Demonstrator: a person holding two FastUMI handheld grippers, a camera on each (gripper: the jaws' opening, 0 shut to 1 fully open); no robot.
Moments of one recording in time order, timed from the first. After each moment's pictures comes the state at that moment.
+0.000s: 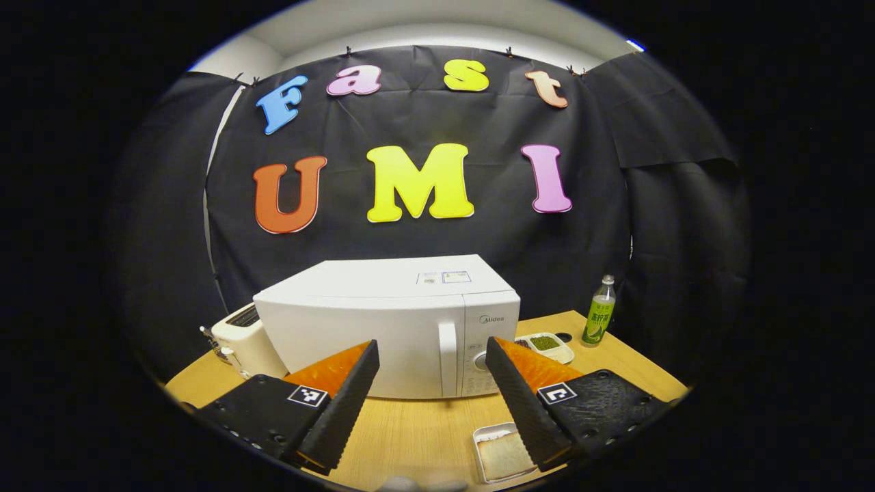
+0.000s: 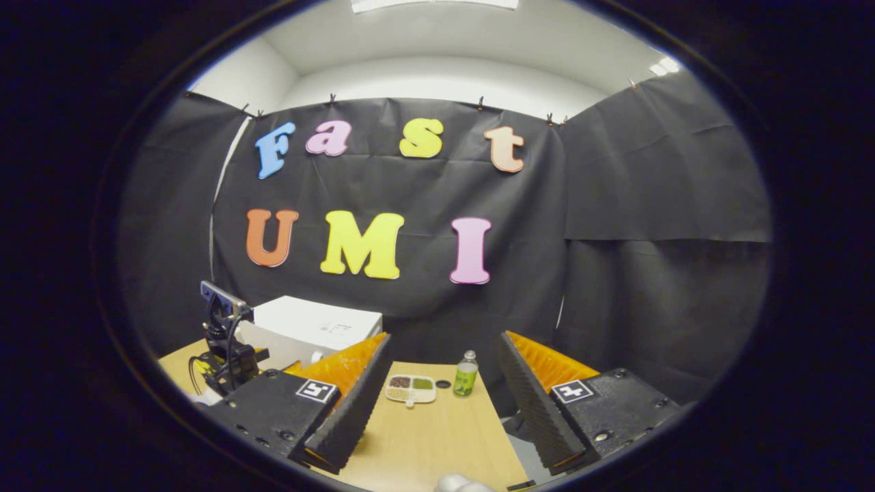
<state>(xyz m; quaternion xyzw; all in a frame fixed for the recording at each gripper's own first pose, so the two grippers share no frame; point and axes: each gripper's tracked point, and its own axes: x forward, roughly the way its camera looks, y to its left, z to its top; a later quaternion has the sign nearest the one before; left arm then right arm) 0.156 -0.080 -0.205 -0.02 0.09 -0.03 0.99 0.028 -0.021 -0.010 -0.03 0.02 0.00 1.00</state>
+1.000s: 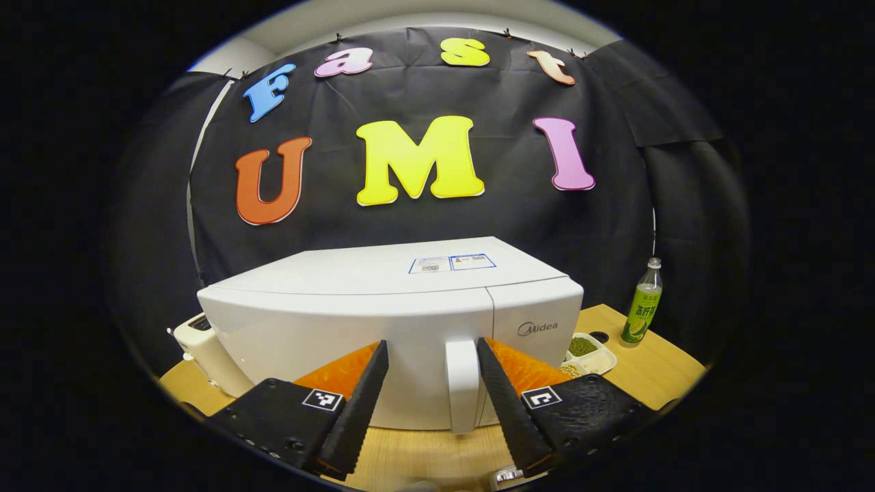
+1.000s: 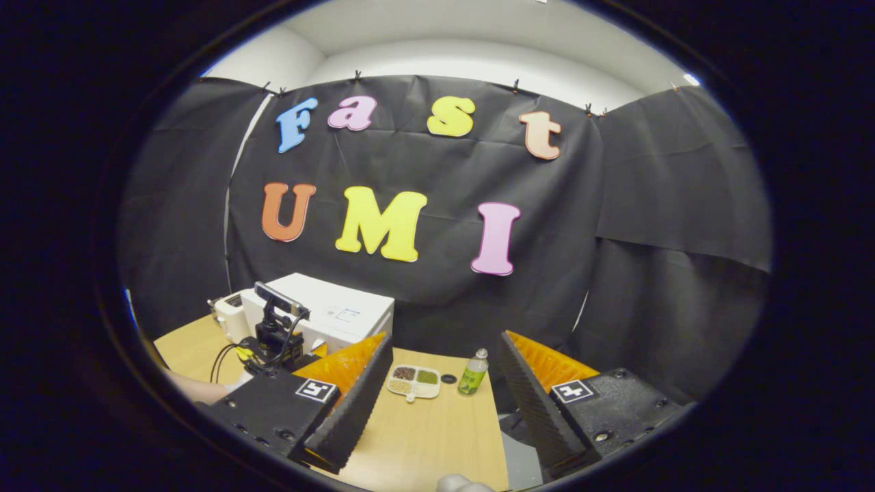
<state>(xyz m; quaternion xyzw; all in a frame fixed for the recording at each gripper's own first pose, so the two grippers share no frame) 0.274 -0.099 -0.272 -0.01 0.11 -0.04 0.99 0.074 -0.019 -0.011 -0.08 0.07 0.03 0.99</state>
